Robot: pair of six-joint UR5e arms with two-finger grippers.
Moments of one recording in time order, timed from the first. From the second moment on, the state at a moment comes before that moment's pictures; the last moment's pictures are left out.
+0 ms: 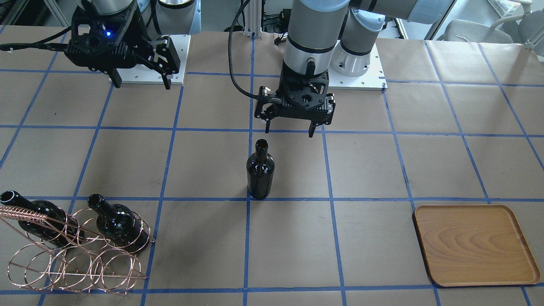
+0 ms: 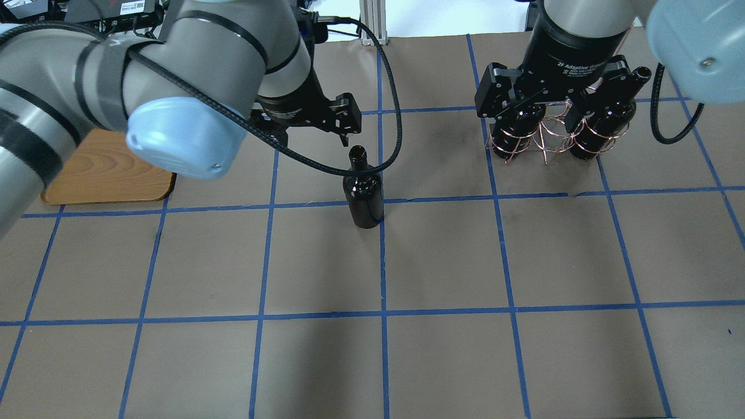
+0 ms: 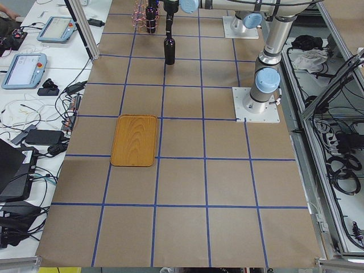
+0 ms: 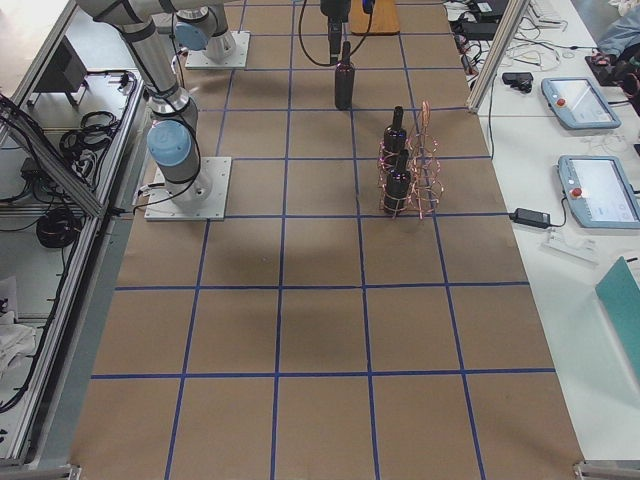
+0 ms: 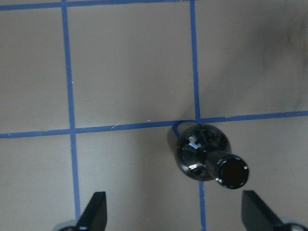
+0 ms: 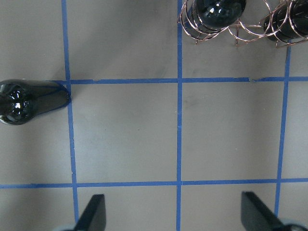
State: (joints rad) left arm -1.87 -1.70 -1.59 -1.27 1.55 -0.25; right arm 1.67 -1.59 1.49 -1.48 -1.58 0.10
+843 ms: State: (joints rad) left arm -1.96 -1.82 -1.60 -1.17 1.55 -0.31; right arm 1.67 -1.59 1.49 -1.54 -1.59 0.10
